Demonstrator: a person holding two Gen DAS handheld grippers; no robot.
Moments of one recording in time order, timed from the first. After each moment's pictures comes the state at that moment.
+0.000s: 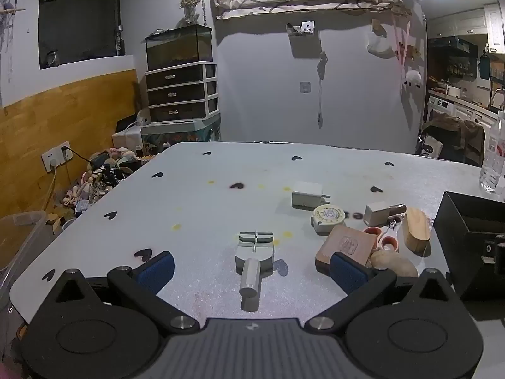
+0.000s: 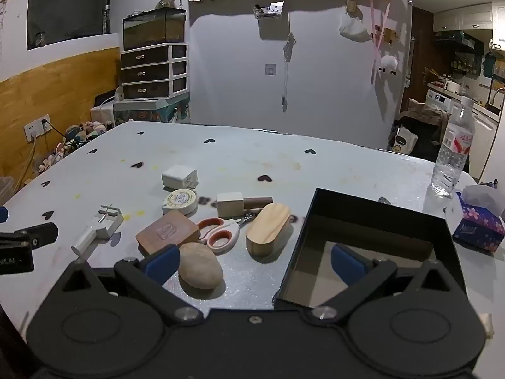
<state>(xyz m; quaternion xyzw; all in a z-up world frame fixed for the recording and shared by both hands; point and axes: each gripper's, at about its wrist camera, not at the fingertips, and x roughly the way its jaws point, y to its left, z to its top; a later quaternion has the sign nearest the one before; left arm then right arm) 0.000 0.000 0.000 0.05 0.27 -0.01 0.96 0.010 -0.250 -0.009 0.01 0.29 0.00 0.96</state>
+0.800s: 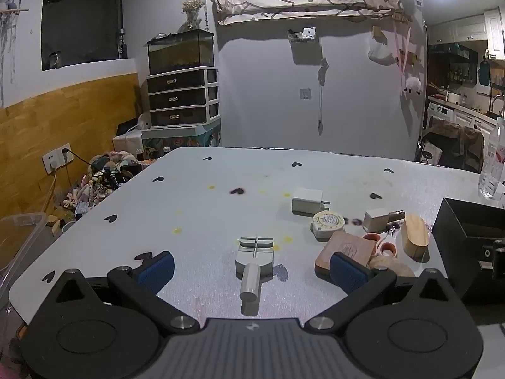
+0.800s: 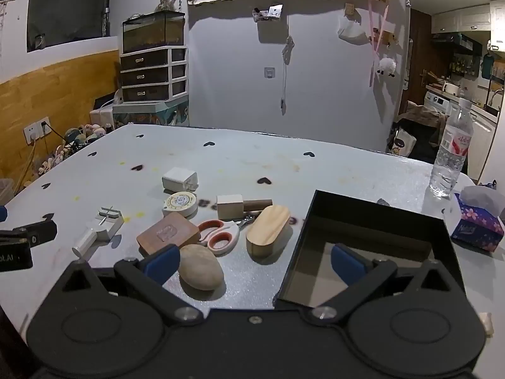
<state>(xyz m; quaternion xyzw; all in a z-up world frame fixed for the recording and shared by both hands) 0.000 0.001 0.004 0.04 0.26 -0.01 0.96 0.009 -0.249 -0.010 0.01 0.28 0.00 0.96</state>
